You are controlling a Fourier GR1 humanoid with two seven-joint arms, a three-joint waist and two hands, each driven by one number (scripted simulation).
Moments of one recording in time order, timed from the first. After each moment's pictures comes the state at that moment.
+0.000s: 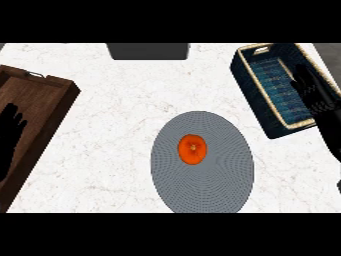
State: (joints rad) left arm -0.05 0.53 0.00 -1.36 0.42 0.21 0.07; right arm -0.19 -0.50 0.10 -1.69 -0.21 0.00 0.07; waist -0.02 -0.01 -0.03
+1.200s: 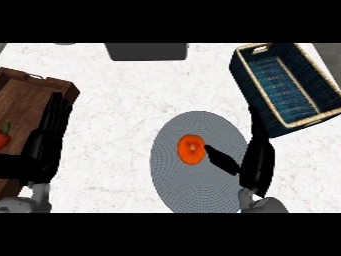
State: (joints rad) left arm -0.06 0.34 -0.17 -1.58 0.30 0.31 -0.07; right arm -0.09 -0.04 0.38 -1.53 0.88 -0.75 0.61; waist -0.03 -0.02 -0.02
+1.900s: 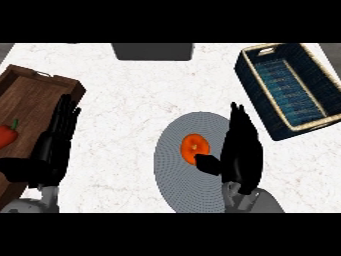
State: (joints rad) left arm -0.06 0.30 -0.21 -1.60 0.27 0.33 -0.07; right arm -0.25 -0.01 0.49 -1.68 1.06 -0.16 1.16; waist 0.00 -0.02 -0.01
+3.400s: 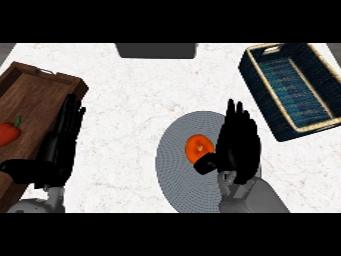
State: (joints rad) left arm -0.06 0.27 -0.22 -1.62 0.24 0.34 -0.05; right arm -0.34 -0.01 0.48 -1.64 1.04 0.05 1.25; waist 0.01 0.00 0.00
